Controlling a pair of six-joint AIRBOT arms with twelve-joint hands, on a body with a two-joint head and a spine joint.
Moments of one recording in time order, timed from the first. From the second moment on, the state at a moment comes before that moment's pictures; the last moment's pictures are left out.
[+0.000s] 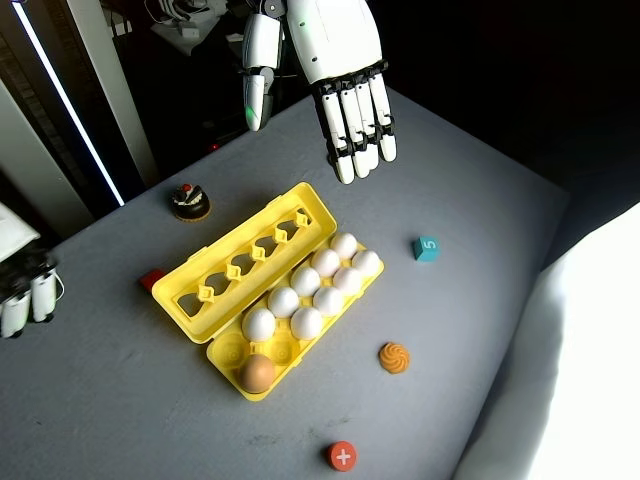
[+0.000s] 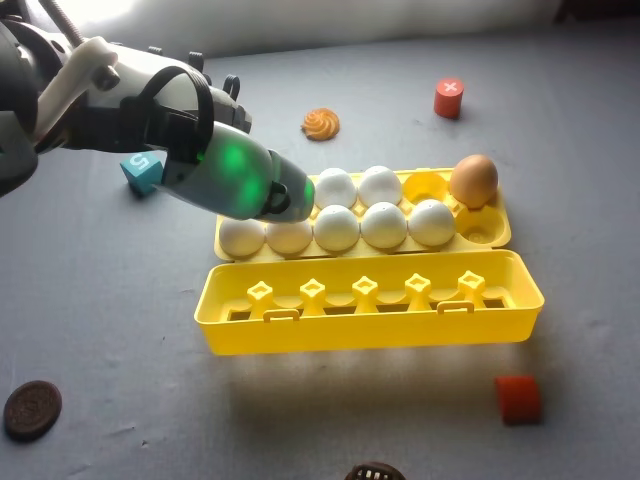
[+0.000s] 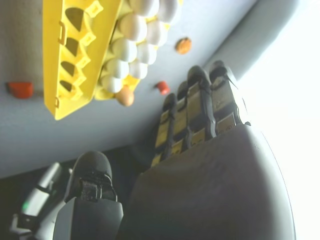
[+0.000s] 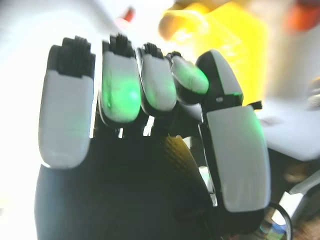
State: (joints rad) left arm -0.09 -0.84 0.58 0.71 1.03 0.05; right arm -0.43 -0.53 0.42 1.27 0.56 -2.57
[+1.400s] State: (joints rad) left arm -0.09 -0.84 0.58 0.71 1.04 0.06; right arm -0.39 -0.93 0.90 1.01 0.65 -2.09
